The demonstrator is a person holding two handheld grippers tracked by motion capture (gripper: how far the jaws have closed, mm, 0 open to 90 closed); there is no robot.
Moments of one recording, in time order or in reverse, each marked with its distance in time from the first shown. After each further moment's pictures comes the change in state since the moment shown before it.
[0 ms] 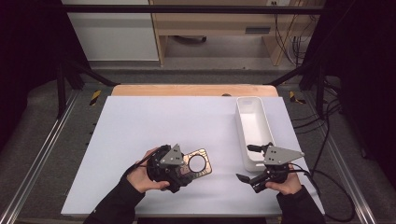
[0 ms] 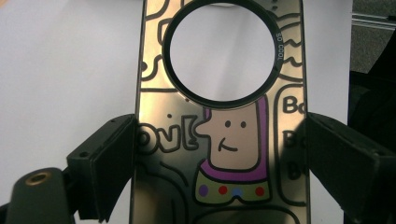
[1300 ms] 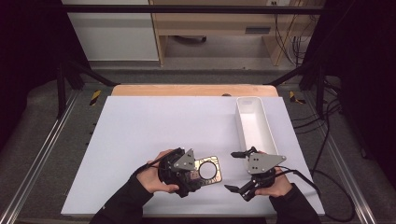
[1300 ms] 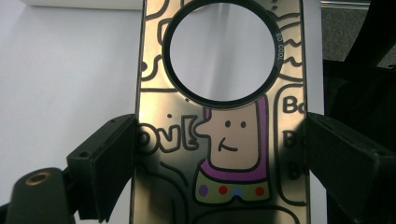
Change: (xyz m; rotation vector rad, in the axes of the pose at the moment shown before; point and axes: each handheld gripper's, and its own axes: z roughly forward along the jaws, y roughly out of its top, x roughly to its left) left arm -0.012 0.021 0.019 0.036 -0.082 0.091; right arm 0.024 0.013 0.026 0.053 0.138 -0.135
